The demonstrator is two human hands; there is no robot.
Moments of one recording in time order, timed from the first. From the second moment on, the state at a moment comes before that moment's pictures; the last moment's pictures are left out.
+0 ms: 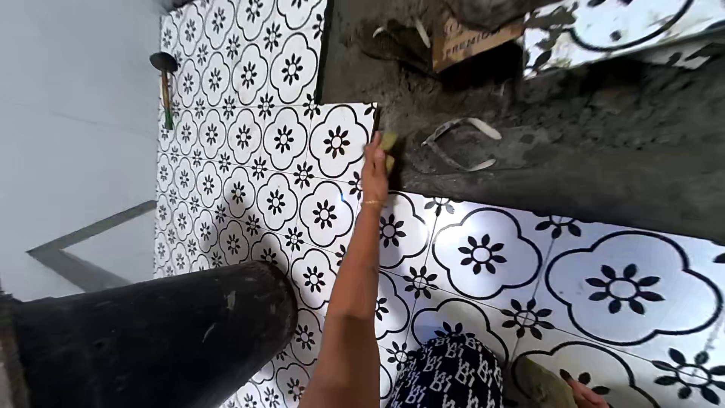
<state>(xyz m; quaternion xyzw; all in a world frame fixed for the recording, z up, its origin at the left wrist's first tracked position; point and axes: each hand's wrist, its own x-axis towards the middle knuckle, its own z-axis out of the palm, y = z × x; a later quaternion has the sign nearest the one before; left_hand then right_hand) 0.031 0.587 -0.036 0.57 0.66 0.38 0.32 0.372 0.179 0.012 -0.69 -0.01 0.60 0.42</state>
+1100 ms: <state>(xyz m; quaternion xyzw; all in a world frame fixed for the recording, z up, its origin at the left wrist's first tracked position) 0.032 0.335 -0.003 0.53 0.72 0.32 0.30 0.245 0.343 -0.033 -0.44 -0.79 0.39 0.17</state>
